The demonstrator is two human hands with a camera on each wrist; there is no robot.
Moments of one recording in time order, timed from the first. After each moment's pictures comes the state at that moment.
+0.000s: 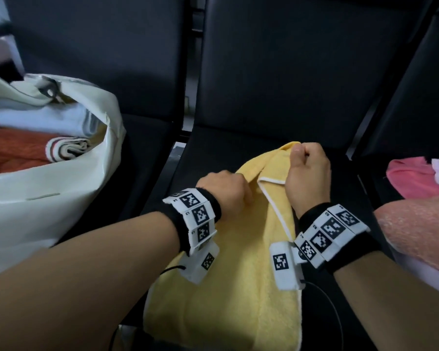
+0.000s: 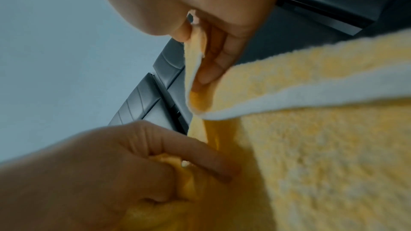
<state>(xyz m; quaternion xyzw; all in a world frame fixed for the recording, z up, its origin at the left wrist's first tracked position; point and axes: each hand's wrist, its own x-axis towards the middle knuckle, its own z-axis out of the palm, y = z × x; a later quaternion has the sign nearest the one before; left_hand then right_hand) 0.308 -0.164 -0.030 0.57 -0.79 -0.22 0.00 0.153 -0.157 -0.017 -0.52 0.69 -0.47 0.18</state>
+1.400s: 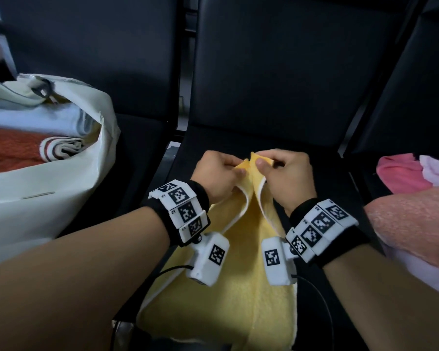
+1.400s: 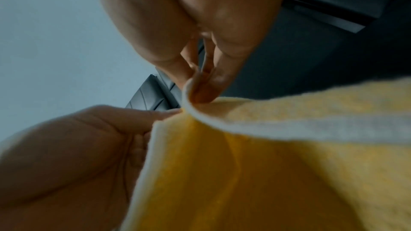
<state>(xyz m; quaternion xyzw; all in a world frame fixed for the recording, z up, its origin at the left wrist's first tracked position) 0.313 -0.177 -0.049 0.55 -0.58 -0.47 0.36 0.156 -0.153 -0.024 -0.57 0.65 -0.44 0.25</state>
